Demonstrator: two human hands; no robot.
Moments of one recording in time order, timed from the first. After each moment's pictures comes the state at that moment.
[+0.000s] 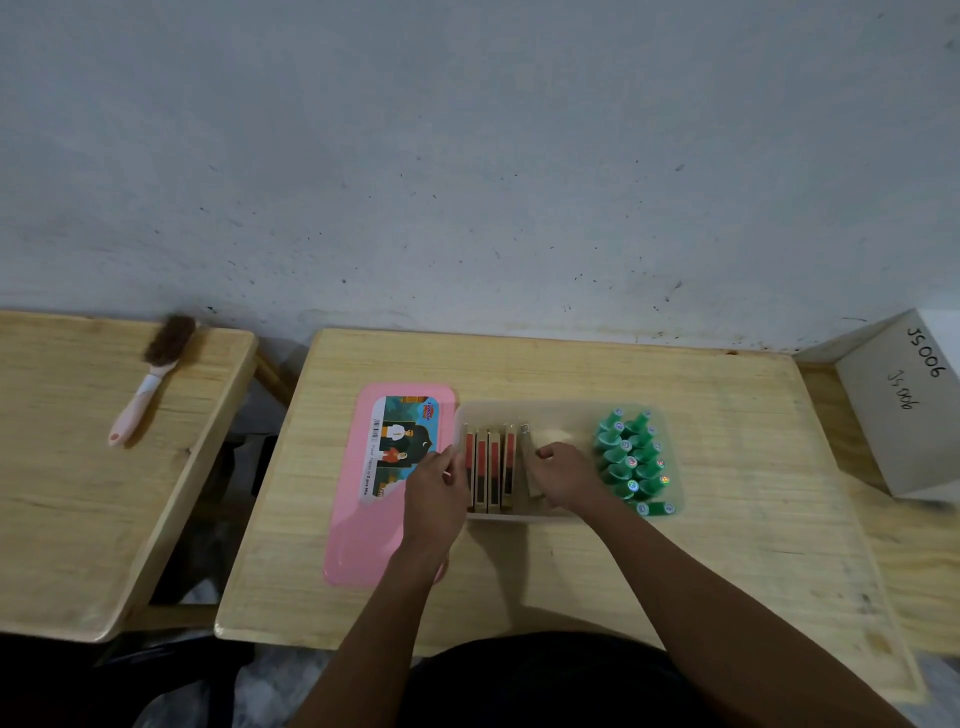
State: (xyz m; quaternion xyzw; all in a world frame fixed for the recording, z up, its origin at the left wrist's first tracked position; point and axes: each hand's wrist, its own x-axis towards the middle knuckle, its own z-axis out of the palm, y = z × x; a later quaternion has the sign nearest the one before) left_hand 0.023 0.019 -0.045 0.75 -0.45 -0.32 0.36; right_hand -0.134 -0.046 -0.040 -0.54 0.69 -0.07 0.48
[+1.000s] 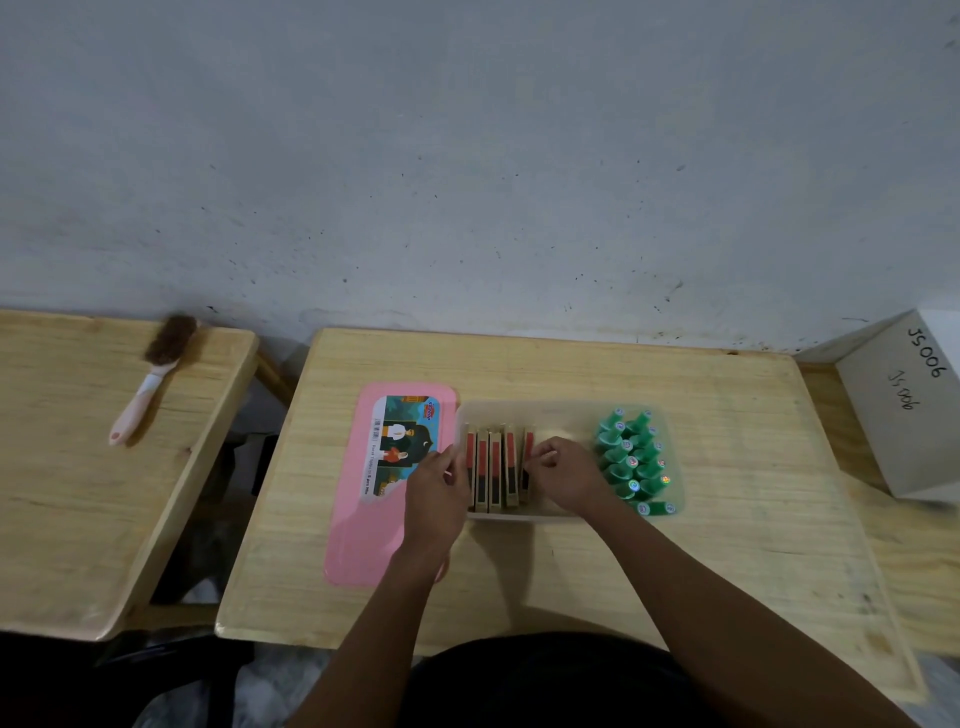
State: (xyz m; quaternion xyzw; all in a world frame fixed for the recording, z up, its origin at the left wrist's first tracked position) left_hand 0.023 0.019 -0.047 0.75 -0.45 -0.30 0.37; right_hand -0.143 -0.046 -0.053 -0.57 0.67 -0.11 0.46
